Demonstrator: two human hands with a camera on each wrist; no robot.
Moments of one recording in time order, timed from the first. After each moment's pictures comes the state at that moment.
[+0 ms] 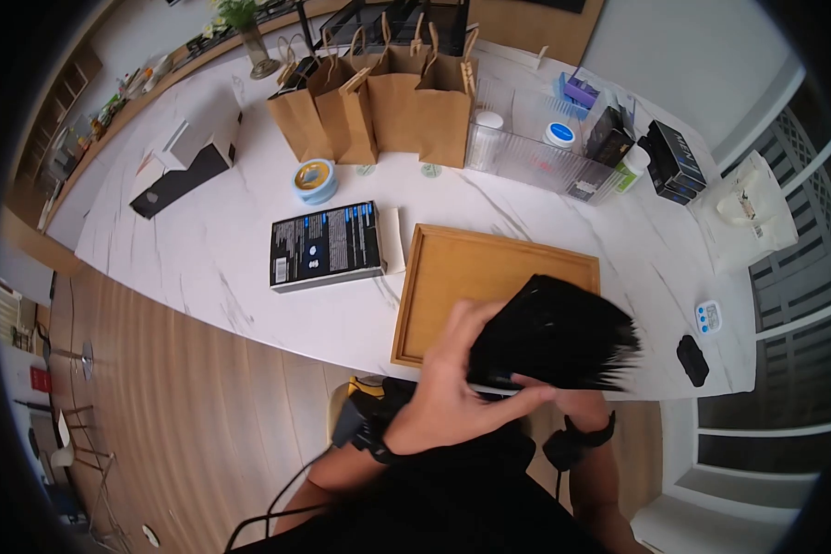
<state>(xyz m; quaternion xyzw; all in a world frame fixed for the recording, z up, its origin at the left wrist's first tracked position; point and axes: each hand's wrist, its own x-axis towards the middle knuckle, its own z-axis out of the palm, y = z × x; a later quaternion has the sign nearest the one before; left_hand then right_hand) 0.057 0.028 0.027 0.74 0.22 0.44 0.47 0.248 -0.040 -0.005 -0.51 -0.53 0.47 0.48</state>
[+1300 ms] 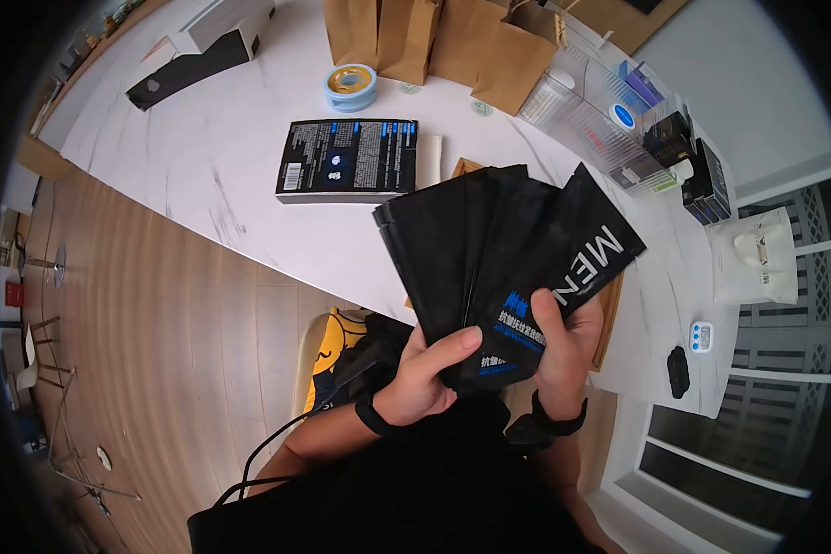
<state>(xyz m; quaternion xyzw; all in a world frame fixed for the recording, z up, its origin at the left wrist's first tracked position) 0.023 -0.006 -0.020 0.11 0.09 0.45 0.88 0.182 -0.012 -0.001 -0.50 -0.36 0.41 0.67</state>
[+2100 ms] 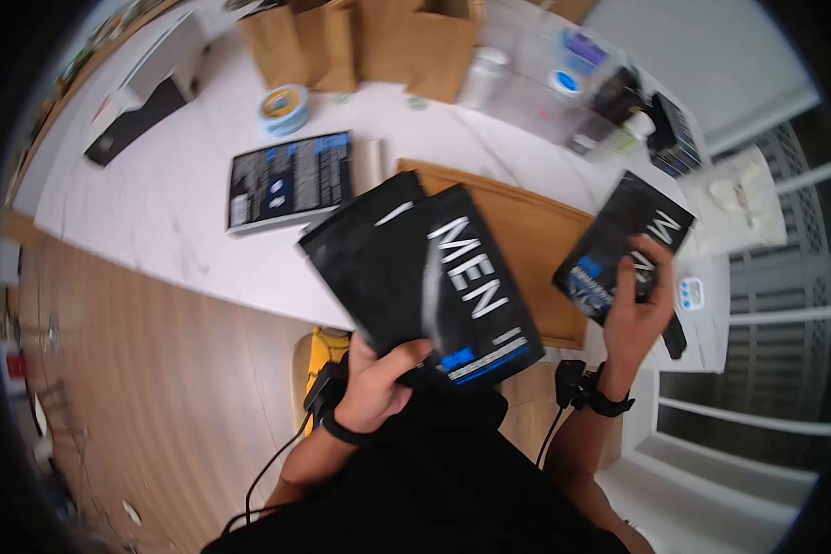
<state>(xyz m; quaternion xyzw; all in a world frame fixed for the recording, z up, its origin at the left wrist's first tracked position) 0.019 -0.010 -0.033 0.19 0.24 0.49 0.81 0.290 -0.029 0.024 -0.69 -0.54 -0.12 0.46</state>
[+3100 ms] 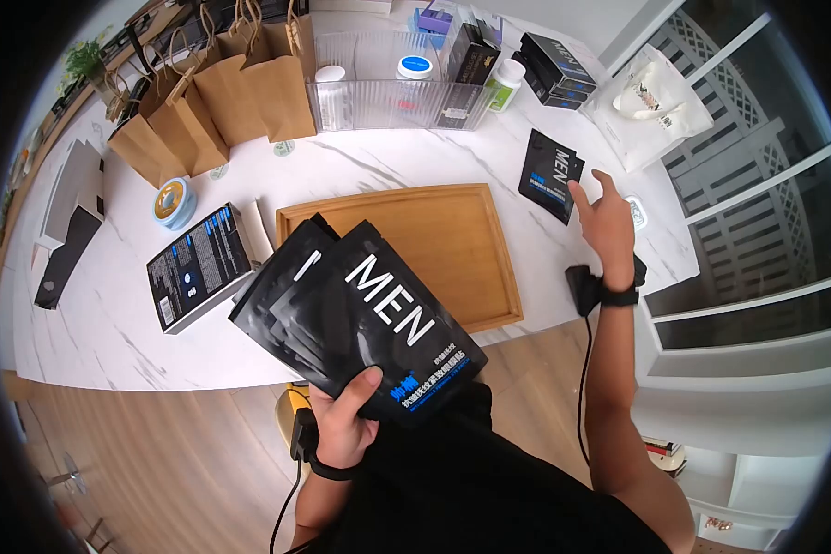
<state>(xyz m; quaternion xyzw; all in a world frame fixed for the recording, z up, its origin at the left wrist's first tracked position) 0.036 -0.013 -0.024 0.23 0.25 0.45 0.83 0.417 -0.045 0.018 -0.91 -0.33 0.00 0.24</state>
